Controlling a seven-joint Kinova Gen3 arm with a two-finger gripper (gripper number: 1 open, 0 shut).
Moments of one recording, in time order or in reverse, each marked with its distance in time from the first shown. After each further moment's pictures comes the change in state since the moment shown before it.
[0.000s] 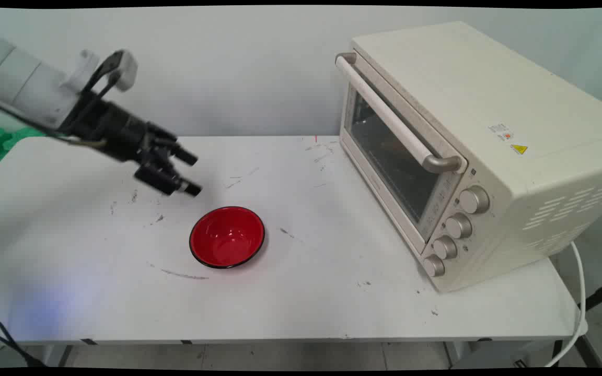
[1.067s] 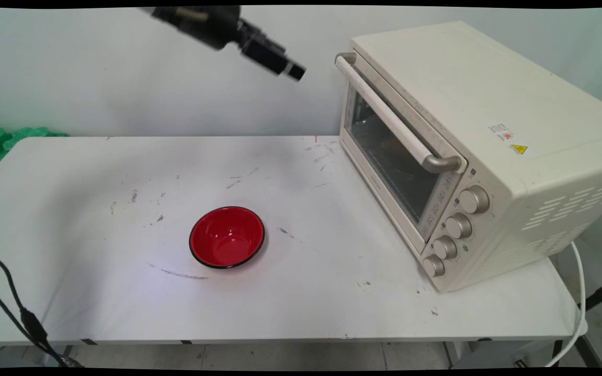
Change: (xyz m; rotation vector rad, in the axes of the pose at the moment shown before) arm 0.194 -0.005 0.001 0.072 0.230 -0.021
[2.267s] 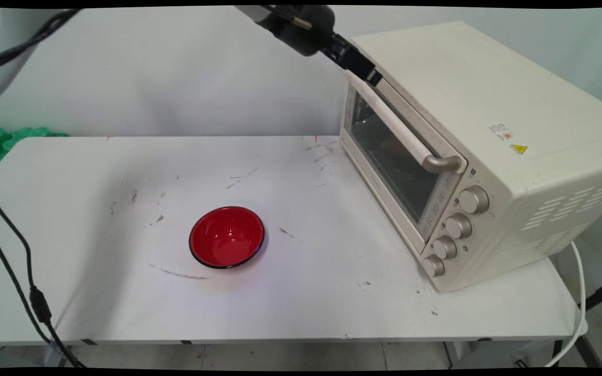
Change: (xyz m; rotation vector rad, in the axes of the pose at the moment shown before) arm 0.062 0.022 0.113 0.013 -0.035 -0.009
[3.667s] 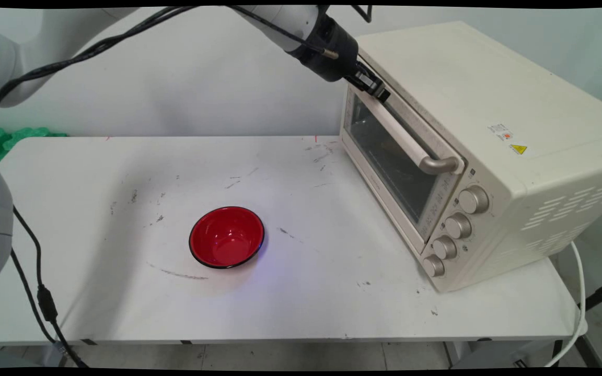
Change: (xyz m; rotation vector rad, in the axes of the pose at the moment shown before) arm -0.008 0.006 0.056 -0.019 -0.024 -0.019
